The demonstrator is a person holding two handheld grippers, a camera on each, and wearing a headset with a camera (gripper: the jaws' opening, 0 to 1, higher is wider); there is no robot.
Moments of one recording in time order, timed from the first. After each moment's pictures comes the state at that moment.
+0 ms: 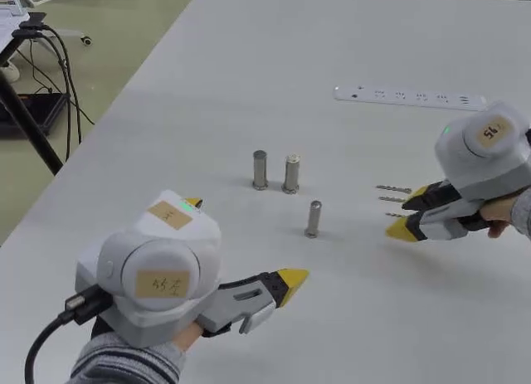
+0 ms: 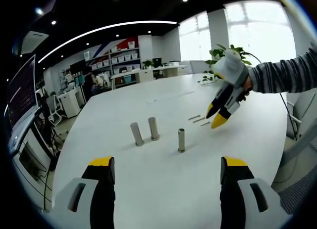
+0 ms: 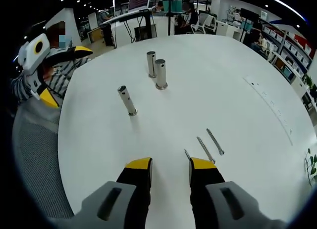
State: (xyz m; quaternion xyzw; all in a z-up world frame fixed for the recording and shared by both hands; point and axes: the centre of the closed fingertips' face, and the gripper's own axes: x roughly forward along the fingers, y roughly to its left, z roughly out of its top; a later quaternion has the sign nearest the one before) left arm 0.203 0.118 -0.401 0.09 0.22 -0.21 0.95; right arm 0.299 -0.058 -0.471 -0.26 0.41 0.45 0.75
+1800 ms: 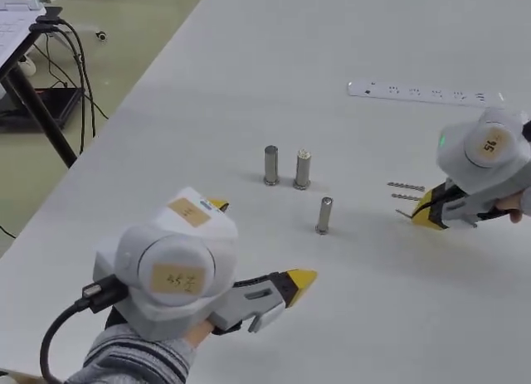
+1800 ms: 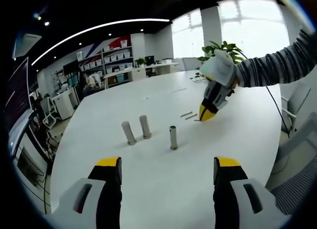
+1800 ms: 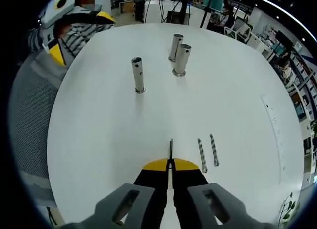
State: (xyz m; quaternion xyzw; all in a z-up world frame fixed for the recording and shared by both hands) left arm 0.196 0.108 -0.405 0.10 0.23 -0.24 0.94; right arm 0.291 -0.058 -0.477 -0.39 0.35 0.53 0.67
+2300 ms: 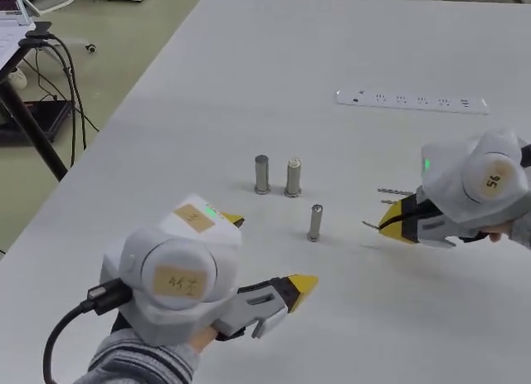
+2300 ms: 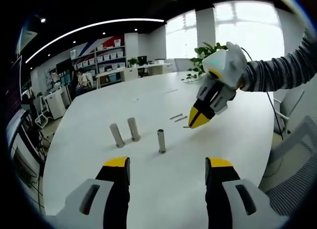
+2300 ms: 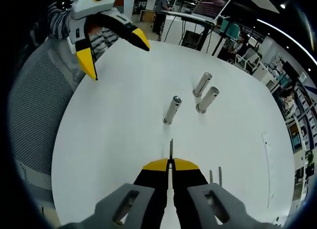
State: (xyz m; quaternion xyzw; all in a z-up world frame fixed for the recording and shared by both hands) left arm 0.195 0.087 -0.405 0.08 0.24 -0.28 0.93; right arm 0.255 -0.015 -0.451 -0.41 0.25 0.58 0.66
